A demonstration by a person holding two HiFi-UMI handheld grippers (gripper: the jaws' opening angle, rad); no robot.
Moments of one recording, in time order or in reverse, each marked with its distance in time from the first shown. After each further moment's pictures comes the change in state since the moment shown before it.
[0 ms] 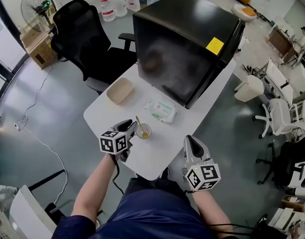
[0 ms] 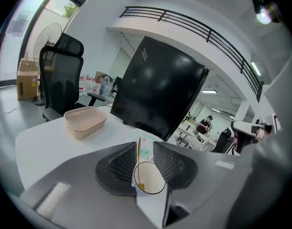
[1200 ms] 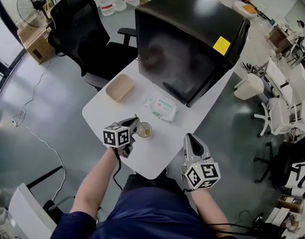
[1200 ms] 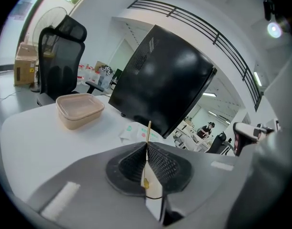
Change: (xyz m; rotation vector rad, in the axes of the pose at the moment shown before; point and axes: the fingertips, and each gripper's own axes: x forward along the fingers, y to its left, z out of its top) left arm 0.034 0.007 -0.013 -0.079 0.065 -0.061; right arm 0.016 -0.003 -0.004 0.026 0.019 -0.023
